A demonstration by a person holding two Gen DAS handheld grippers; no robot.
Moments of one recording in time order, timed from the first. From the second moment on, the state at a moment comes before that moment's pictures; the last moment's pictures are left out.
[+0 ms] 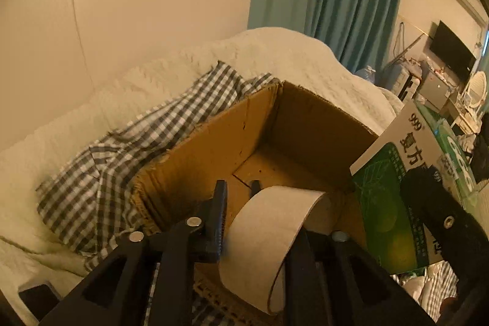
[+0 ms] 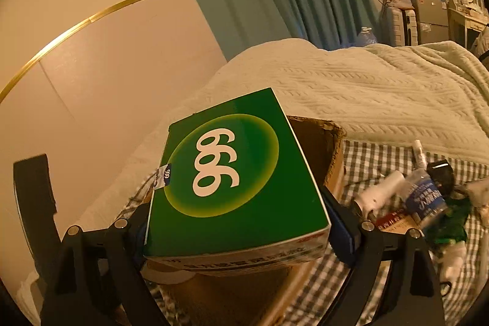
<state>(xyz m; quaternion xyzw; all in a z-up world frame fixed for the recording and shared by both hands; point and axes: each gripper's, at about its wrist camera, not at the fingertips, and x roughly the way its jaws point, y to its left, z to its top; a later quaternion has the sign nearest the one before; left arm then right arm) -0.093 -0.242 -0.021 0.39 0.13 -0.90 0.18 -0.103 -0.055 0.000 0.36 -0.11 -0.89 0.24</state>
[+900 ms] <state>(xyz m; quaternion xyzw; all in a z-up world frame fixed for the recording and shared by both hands) -0.063 -0.088 0.022 0.37 0.10 -0.92 0.08 -0.036 0.105 0.068 0.29 -0.10 -0.95 0.10</state>
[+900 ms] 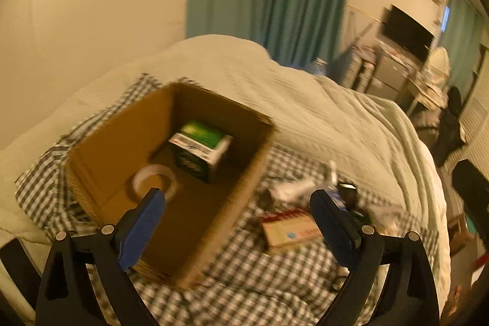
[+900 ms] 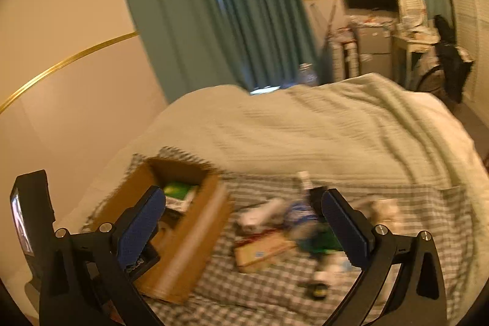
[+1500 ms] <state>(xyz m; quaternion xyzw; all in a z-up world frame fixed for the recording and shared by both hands) -0.102 -0.008 -0.099 0.48 0.08 -0.87 0.06 -0.050 0.247 -0.028 0.38 -0.12 -0.92 -0.02</state>
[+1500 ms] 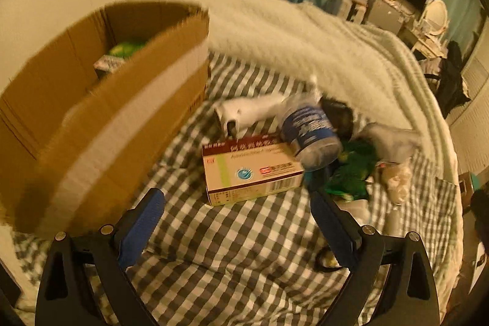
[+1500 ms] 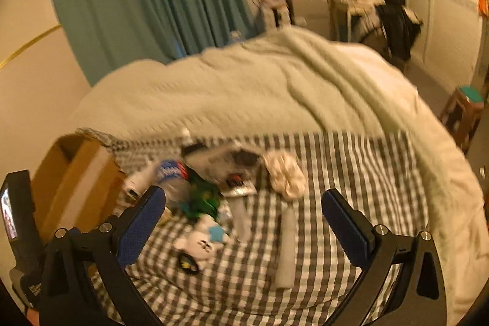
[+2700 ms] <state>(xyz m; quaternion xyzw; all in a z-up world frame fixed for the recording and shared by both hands) -0.146 -0.011 -0.151 0.49 0.01 -0.87 0.02 -0.086 0.262 -0.182 0.53 -0.10 -0.84 -0.04</state>
